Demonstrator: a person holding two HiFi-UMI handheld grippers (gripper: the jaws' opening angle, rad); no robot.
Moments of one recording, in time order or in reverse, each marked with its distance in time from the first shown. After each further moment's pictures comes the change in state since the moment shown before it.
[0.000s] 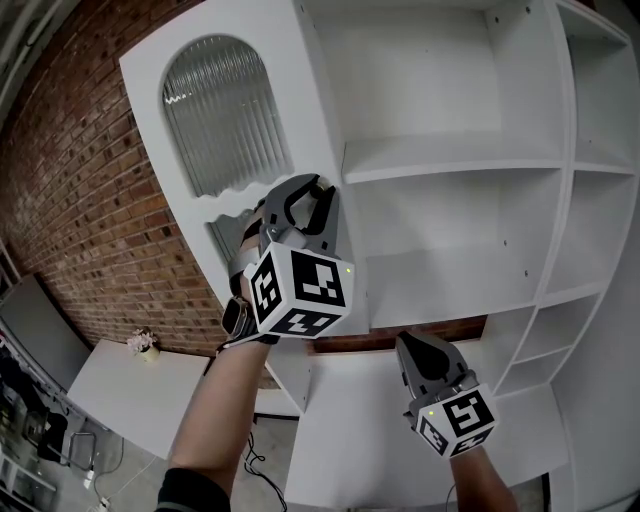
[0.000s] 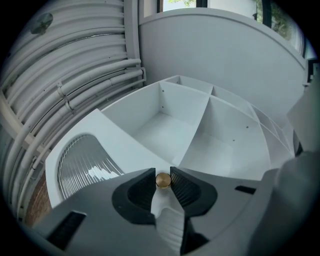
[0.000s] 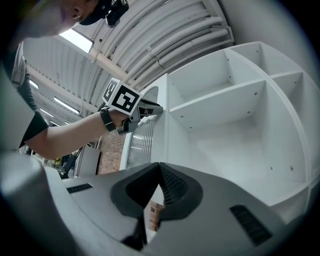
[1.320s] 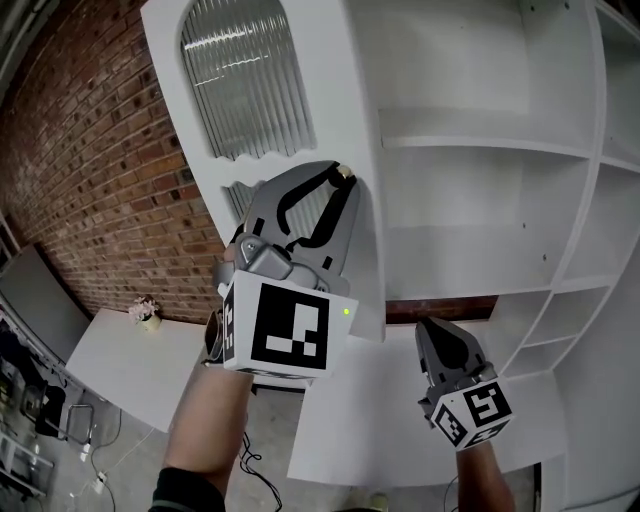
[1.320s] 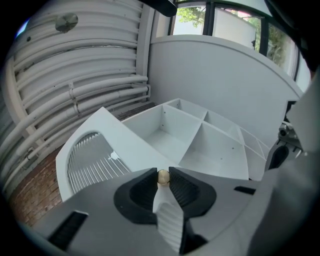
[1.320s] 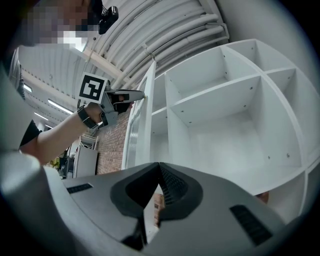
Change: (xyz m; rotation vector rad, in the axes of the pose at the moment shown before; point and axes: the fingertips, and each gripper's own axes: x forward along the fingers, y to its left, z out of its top) left arm -0.084 0.016 0.018 -0.085 -0.161 -0.076; right arm -0.002 0.016 -0.009 0.058 0.040 -0.041
